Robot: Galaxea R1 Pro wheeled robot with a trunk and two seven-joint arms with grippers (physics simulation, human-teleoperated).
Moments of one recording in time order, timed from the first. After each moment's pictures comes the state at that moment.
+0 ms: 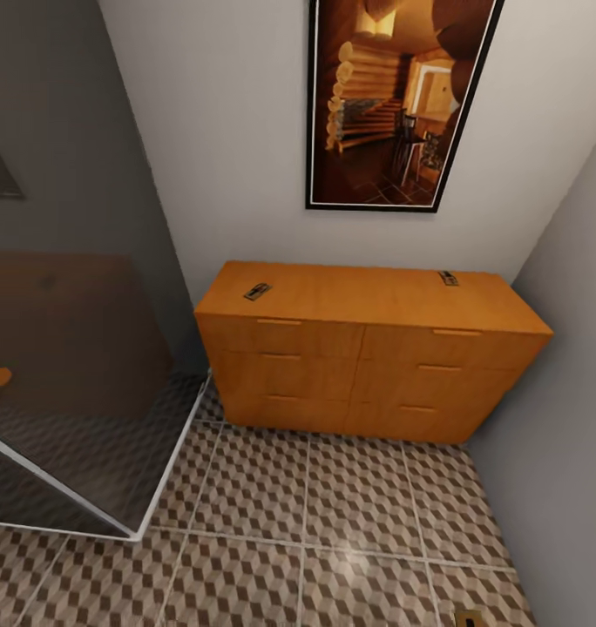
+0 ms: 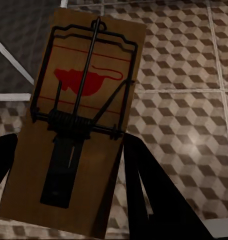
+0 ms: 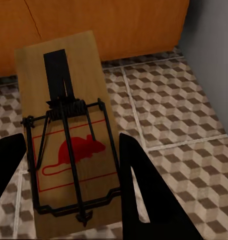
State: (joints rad) left arm -0.16 0.13 -0.14 0.07 0.15 -1.04 -0.04; right arm -0.02 -0.14 0.19 -0.28 -0.70 -0.99 0.26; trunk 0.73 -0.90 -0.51
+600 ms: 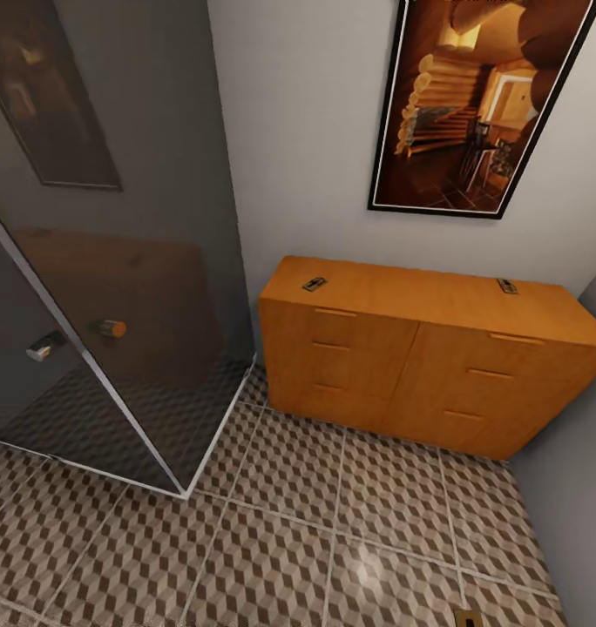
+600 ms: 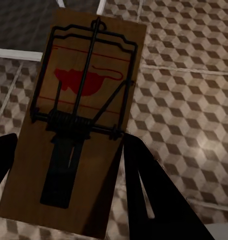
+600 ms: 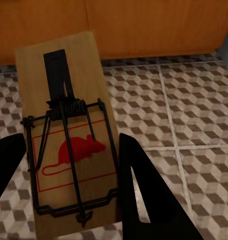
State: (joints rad) left arm -0.16 0.13 -0.14 0.07 0.15 -1.04 -0.03; right arm -0.02 -0.14 0.19 -0.28 -0.70 -0.99 0.26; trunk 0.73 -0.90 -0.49
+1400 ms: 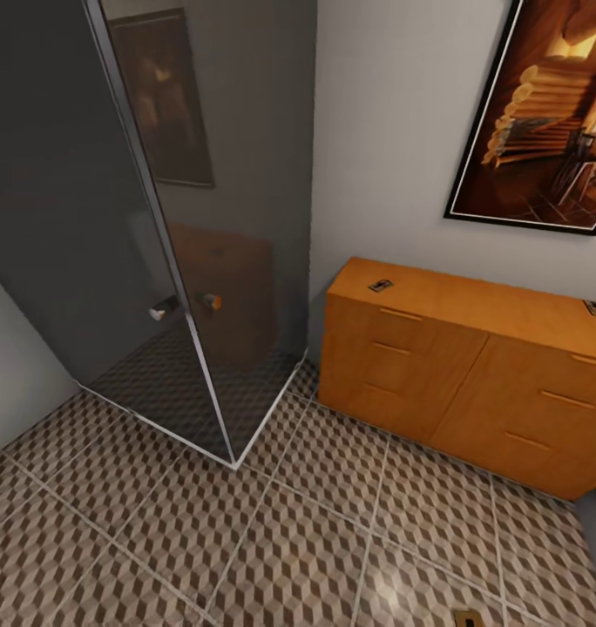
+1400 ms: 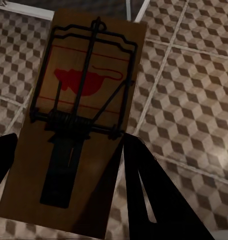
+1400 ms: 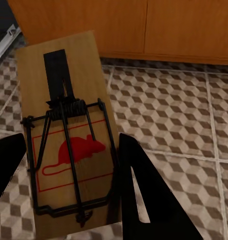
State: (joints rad) left arm -0.16 0.13 -0.14 0.07 0.15 -1.04 -0.03; right arm -0.02 -0.14 0.19 -0.28 -0.70 -0.99 0.26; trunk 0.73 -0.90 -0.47
